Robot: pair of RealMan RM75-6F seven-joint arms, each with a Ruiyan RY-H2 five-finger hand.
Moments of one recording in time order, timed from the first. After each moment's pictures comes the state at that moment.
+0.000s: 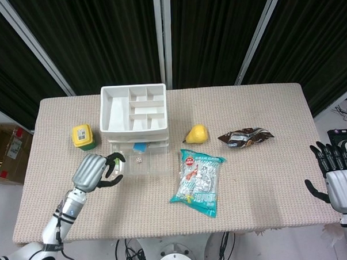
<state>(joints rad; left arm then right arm) -0.51 -1.30 -0.14 -1.79 1.43 1.17 0.03 0.07 -1.08 0.06 -1.62 -1.56 1.54 -0.01</state>
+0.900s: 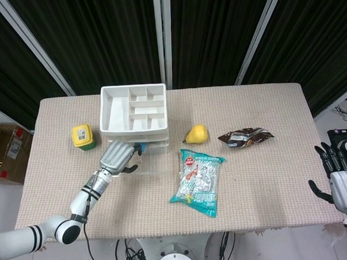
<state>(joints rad) -0.74 -1.47 -0.19 -1.57 1.23 0.95 0.33 0.06 -1.08 0.07 -1.60 -1.54 1.53 0.02</state>
